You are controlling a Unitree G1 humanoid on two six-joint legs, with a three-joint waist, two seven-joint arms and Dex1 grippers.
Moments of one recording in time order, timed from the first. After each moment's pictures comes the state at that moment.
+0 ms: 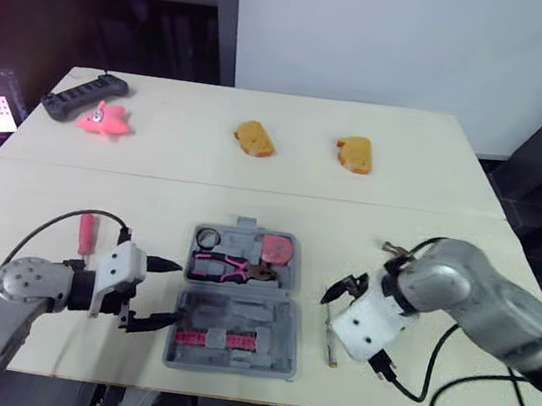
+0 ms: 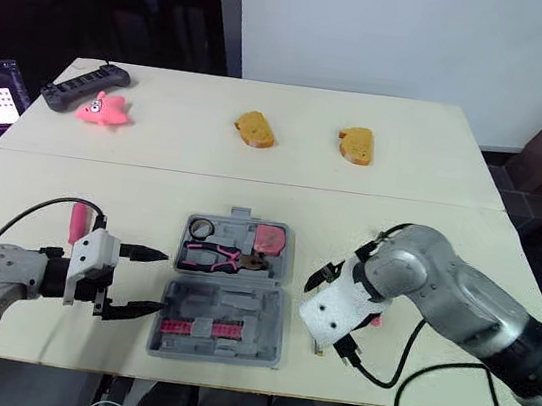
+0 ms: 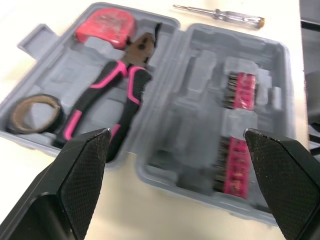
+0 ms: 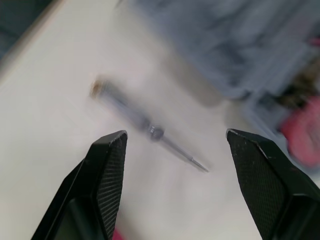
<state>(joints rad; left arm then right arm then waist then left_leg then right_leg) 0.08 0.80 0.05 -0.22 -0.36 0.14 -1.16 -0.71 -1.06 0.71 -0.30 -0.28 -0.18 1.38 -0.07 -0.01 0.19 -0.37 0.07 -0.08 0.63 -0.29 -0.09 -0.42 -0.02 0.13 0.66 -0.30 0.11</state>
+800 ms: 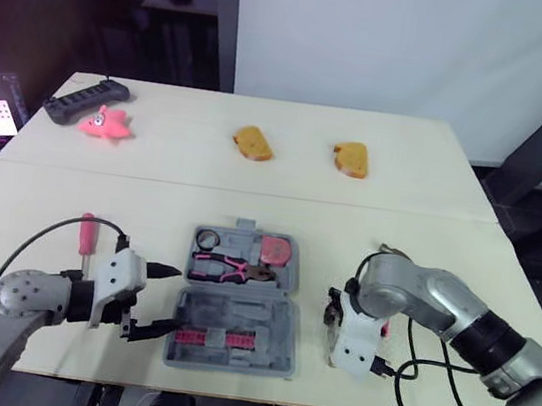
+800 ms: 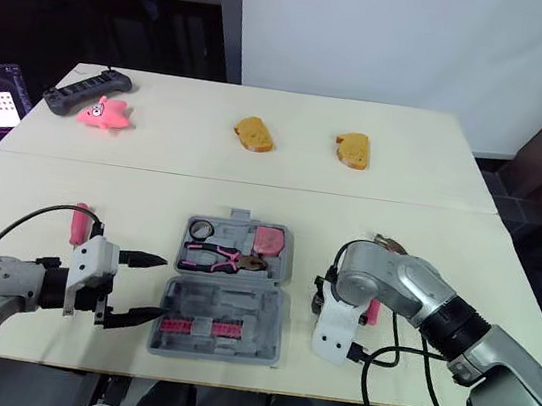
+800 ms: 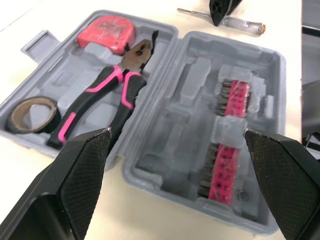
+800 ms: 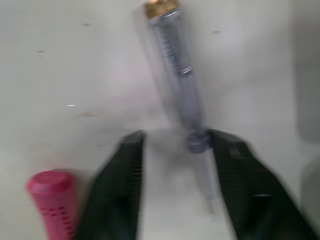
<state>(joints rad) 0.14 0.80 0.07 -0.29 -0.37 0.17 -1.07 -0.69 -0.85 0.76 0.04 -0.67 -0.62 1.36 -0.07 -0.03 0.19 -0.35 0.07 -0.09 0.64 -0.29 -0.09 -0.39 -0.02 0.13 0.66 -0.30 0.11</state>
